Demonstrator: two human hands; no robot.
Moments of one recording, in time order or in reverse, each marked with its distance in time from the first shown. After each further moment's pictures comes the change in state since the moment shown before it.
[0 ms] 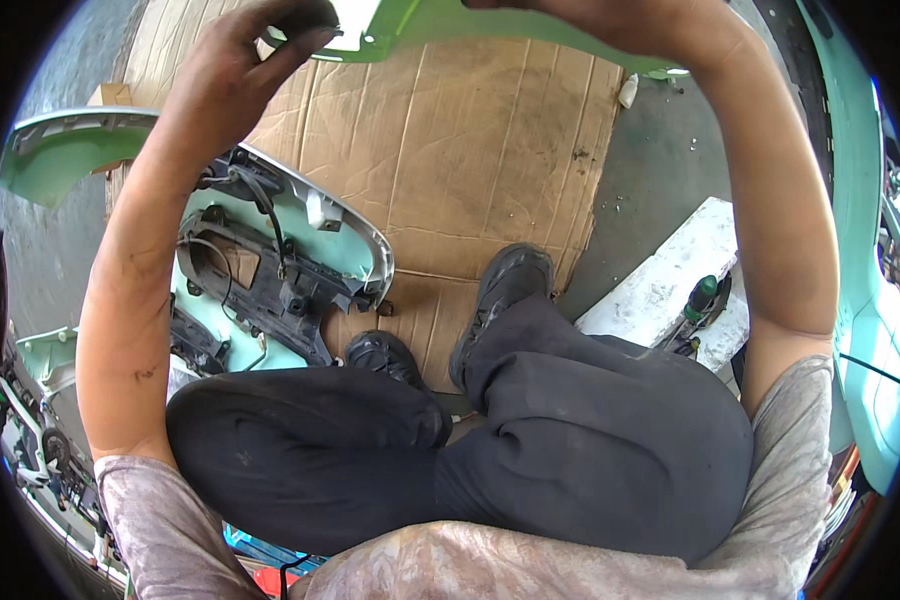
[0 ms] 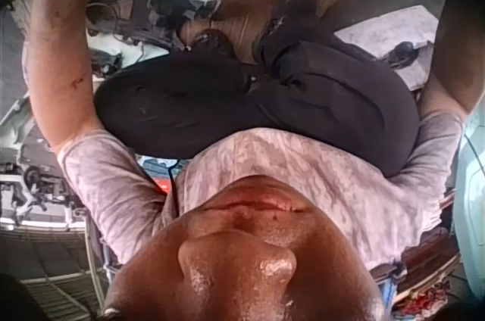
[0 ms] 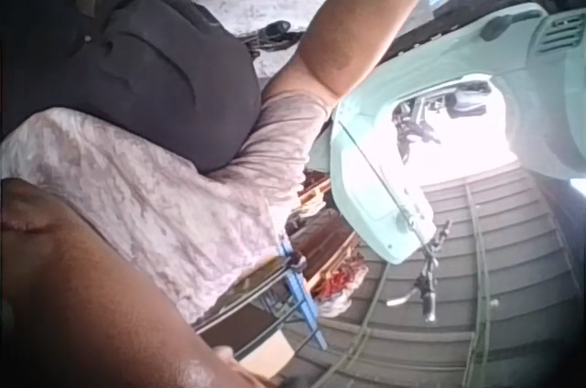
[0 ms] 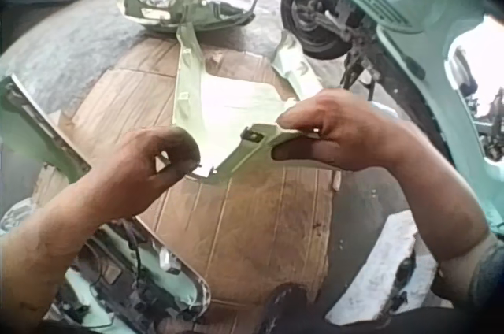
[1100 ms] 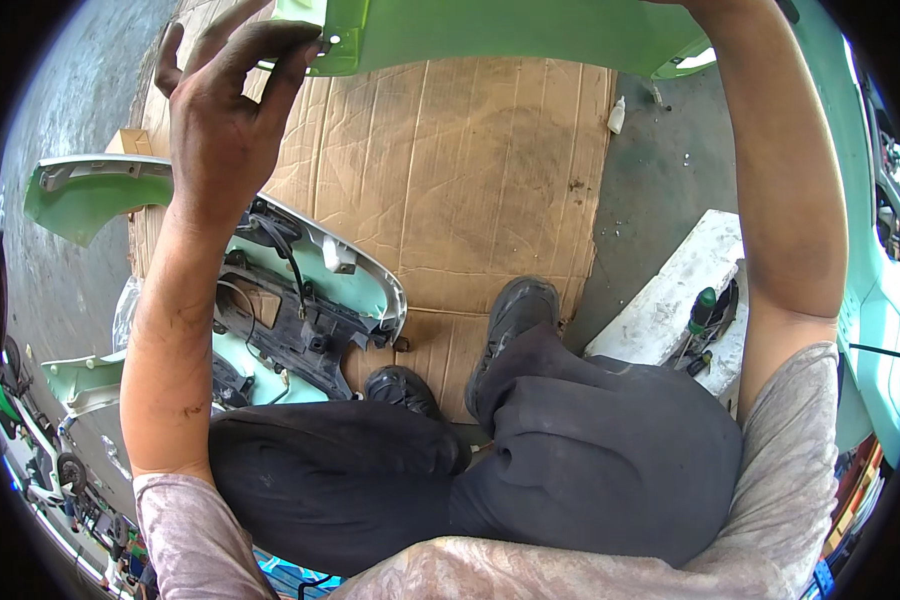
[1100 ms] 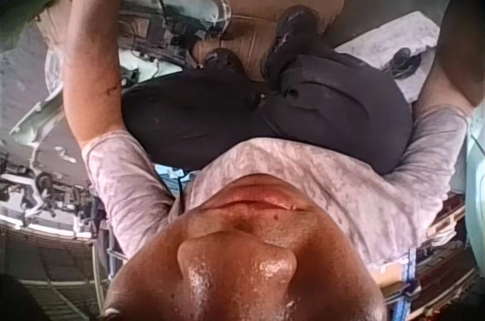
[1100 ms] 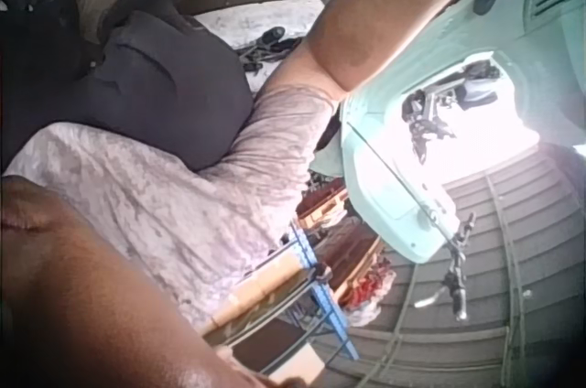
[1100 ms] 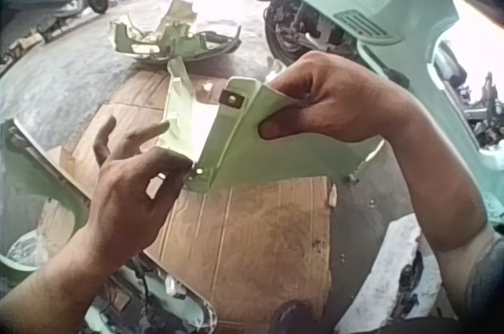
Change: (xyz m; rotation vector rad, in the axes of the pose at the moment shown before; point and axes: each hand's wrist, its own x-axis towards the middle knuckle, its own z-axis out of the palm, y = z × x) left_hand 0.008 0.011 0.001 0.703 0.458 0.447; right_hand 0.007 0.005 -0.054 0.378 0.110 -0.026
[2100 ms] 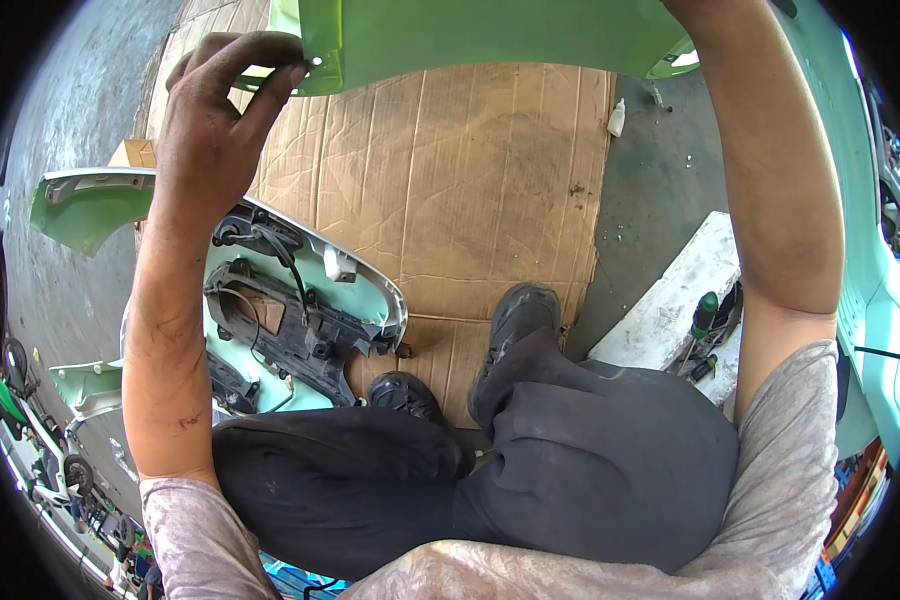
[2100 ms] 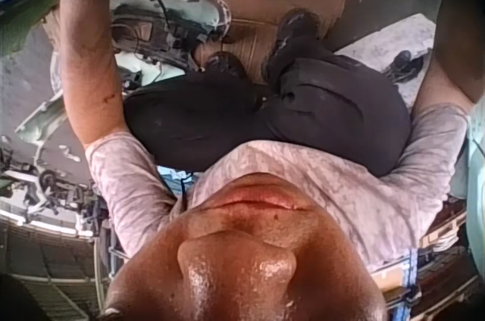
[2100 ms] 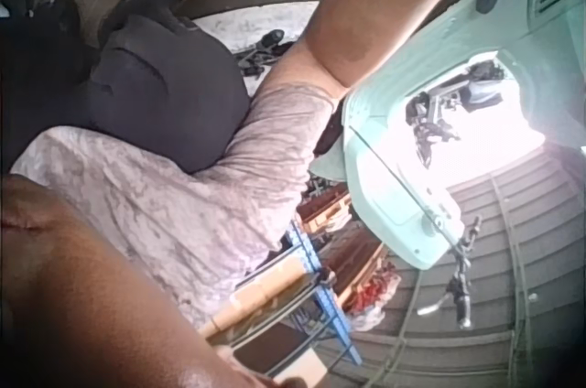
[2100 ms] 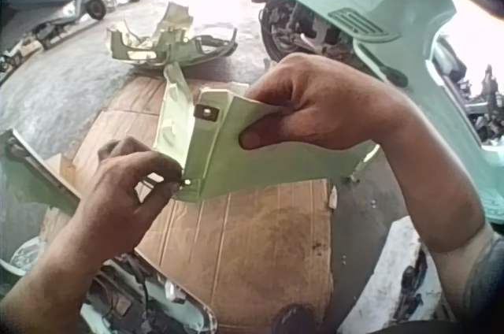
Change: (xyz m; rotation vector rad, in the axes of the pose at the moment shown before) left_hand 0.013 0.001 -0.011 -0.172 -0.210 -0.162; right_hand 0.001 -0.002 0.000 0.016 0.001 0.040
